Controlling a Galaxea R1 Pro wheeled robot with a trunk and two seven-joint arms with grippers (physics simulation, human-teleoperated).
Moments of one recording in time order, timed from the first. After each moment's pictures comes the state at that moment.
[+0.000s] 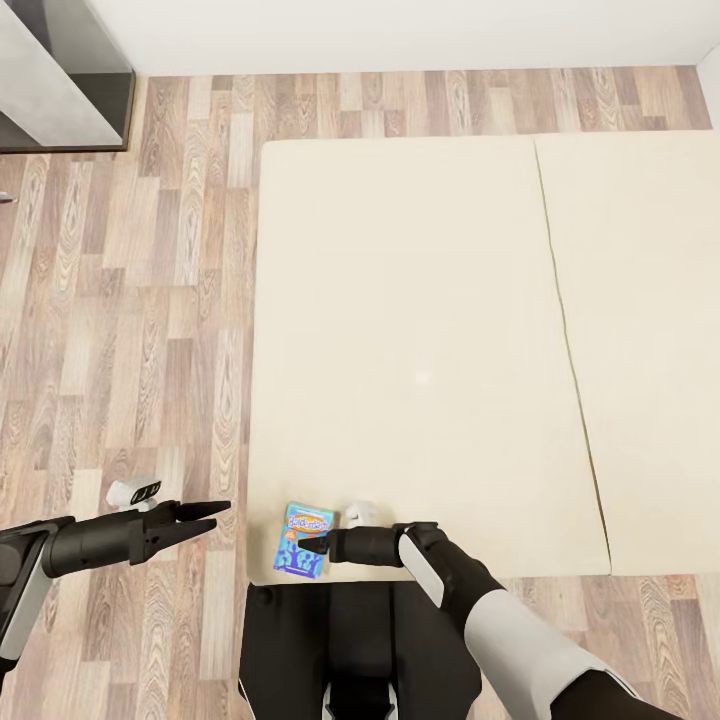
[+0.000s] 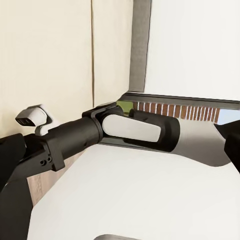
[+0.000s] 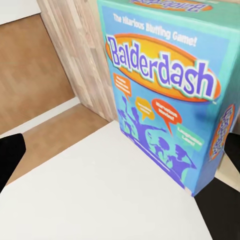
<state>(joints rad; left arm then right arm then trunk) -0.38 0.32 0.25 -1.47 0.24 0.91 -1.57 -0.76 0.17 0.41 -0.52 -0.48 0.48 0.58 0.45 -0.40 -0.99</state>
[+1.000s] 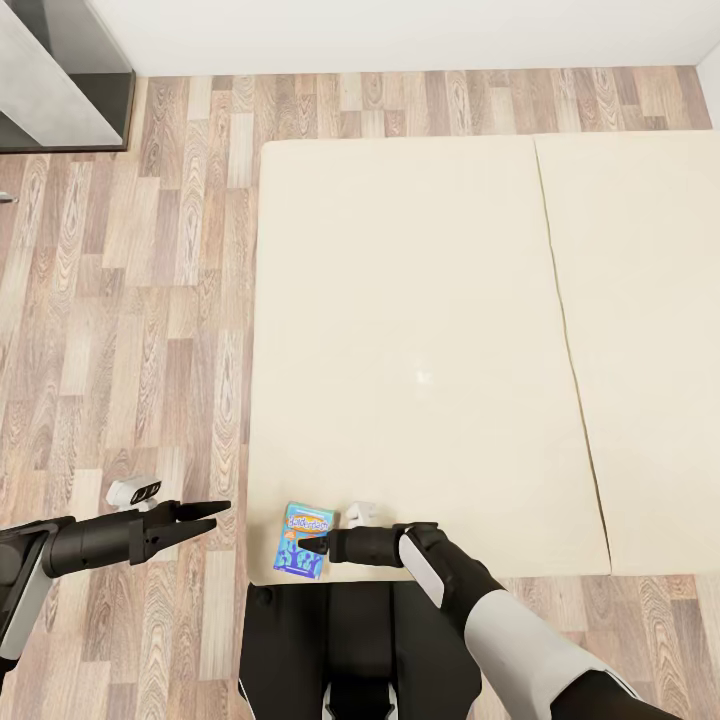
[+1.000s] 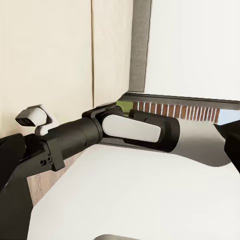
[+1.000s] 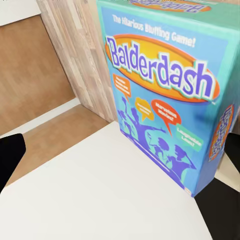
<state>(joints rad) -0.38 0.32 0.25 -1.47 0.24 0.91 -1.57 -0.76 0.17 0.40 -0.52 -0.48 0.48 0.58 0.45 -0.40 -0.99</state>
